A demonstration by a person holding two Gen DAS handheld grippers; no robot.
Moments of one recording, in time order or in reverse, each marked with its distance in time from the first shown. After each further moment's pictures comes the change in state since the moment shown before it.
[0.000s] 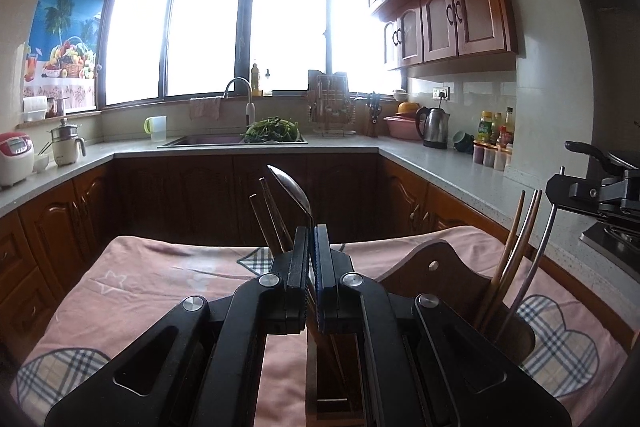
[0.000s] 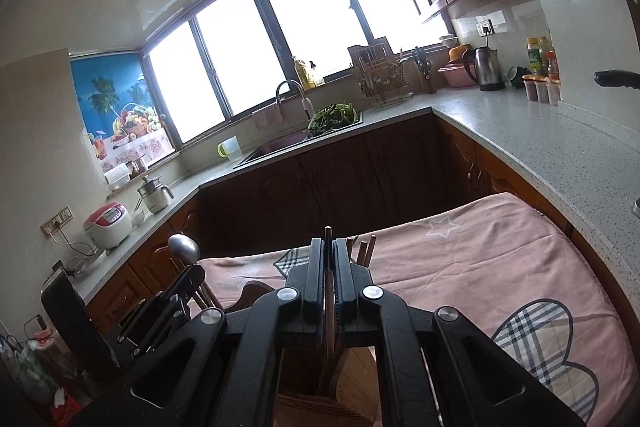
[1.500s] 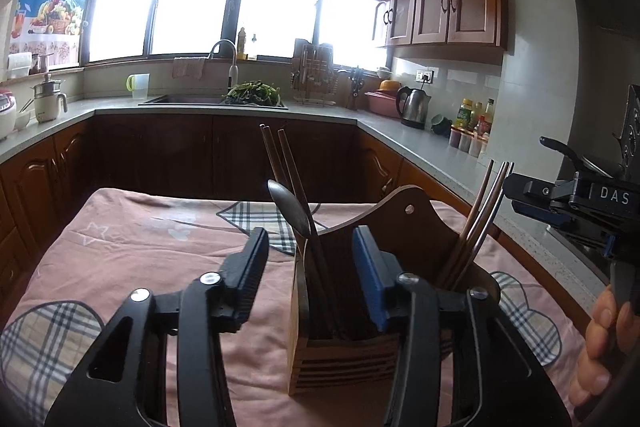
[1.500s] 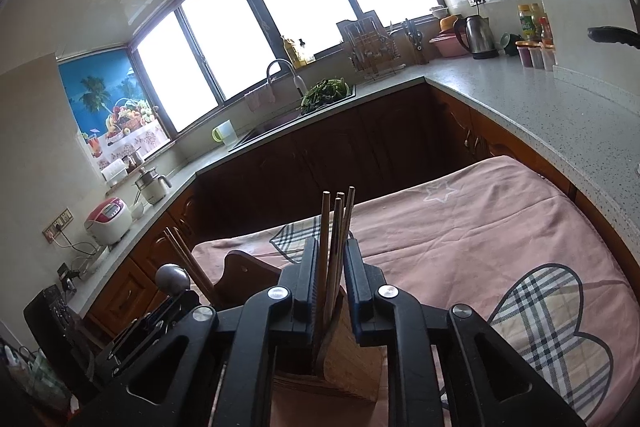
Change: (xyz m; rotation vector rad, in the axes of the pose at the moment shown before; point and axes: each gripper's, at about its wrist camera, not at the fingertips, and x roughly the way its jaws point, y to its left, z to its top) left arm -0.022 0.010 -0.017 -0.080 0.105 -0.096; right arm 0.008 -0.012 -0.012 0.066 0.067 0.002
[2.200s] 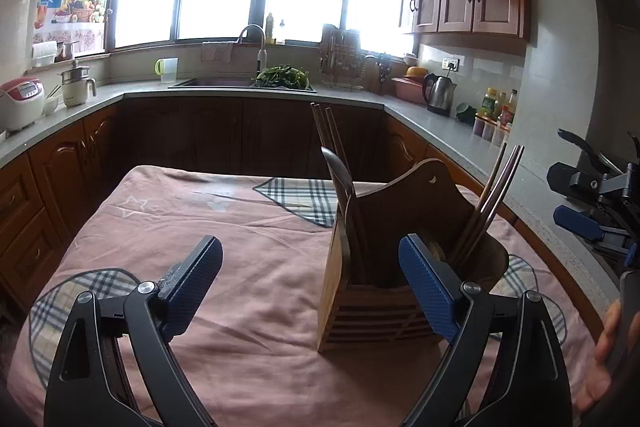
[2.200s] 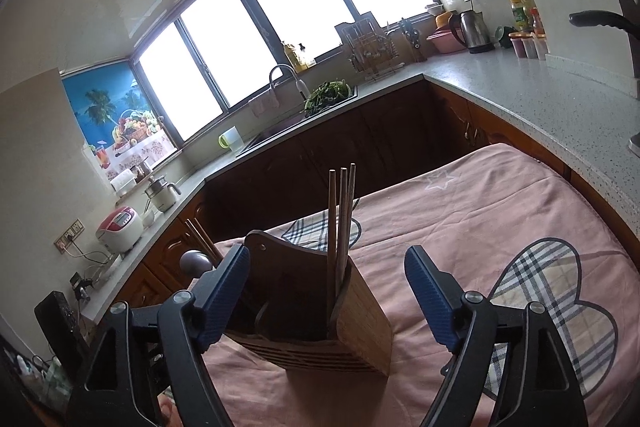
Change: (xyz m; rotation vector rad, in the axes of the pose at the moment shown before) left arm -0.031 0.012 -0.010 -0.017 0.088 0.108; right arm -0.027 0.002 -0.019 0.041 0.001 0.028
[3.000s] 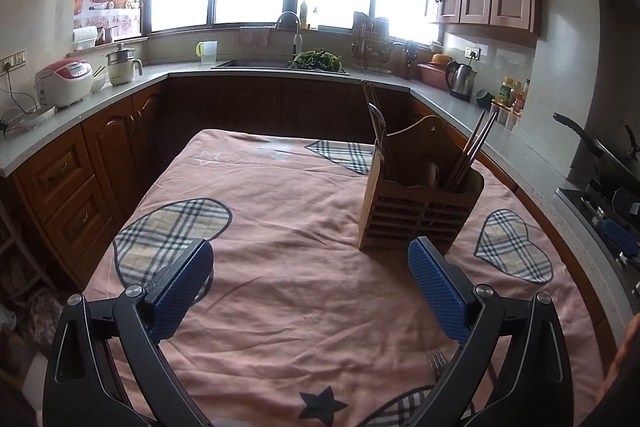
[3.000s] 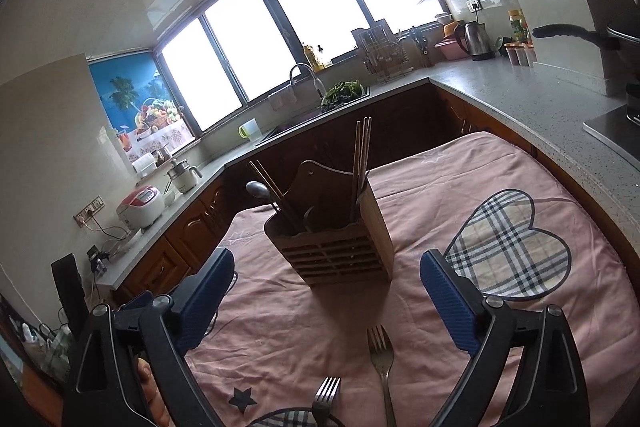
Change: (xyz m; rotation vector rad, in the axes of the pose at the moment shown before) left arm -0.133 0.036 -0.047 -0.043 0.059 0.085; right arm -0.135 0.025 -0.066 -0.062 -0.019 0.017
